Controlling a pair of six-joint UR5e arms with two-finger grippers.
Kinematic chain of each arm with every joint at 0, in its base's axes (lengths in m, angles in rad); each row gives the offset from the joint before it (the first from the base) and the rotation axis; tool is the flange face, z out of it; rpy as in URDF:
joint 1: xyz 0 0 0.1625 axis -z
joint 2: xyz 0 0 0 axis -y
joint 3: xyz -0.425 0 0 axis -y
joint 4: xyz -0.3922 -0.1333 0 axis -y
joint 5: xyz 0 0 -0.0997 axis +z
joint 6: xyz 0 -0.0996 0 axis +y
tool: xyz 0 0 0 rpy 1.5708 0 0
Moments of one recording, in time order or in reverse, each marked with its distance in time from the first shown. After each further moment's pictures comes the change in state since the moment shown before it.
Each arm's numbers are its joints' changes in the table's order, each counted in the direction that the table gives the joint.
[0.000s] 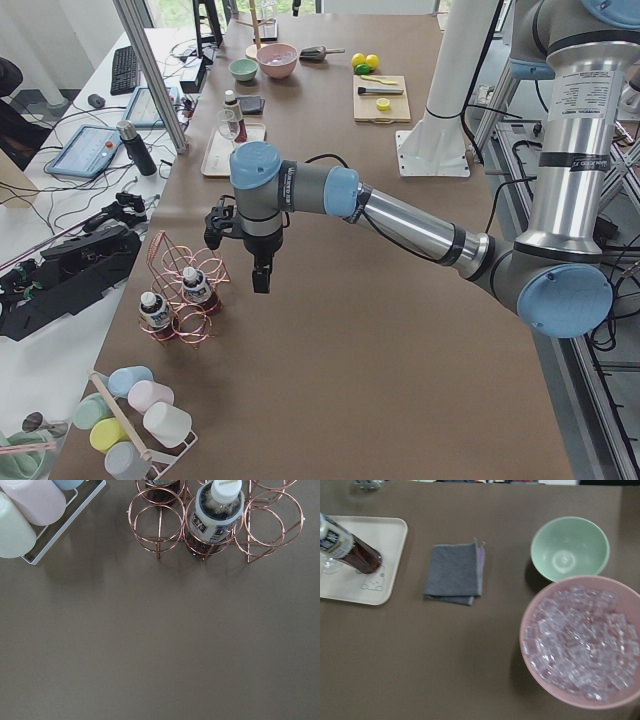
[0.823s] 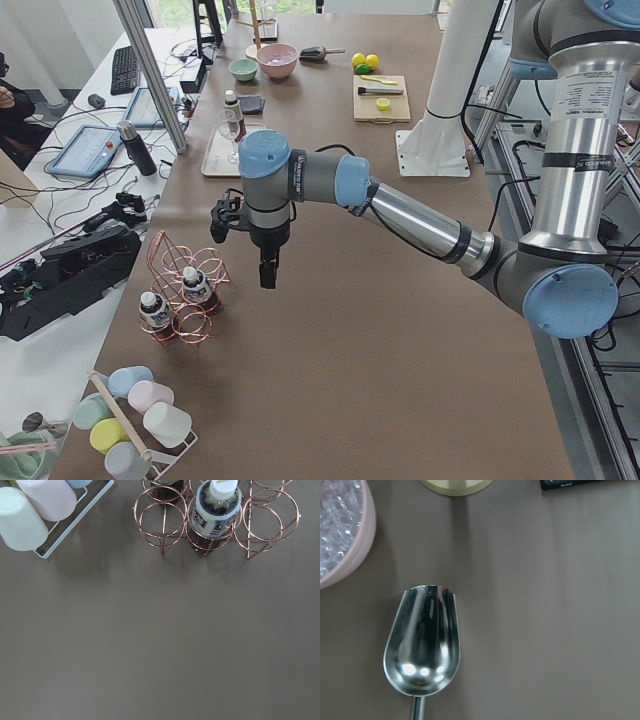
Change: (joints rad) left arm 0.015 0.011 -0.050 0.048 -0.011 -0.005; right arm -0.186 -0.261 -0.204 -0.006 0.062 0.323
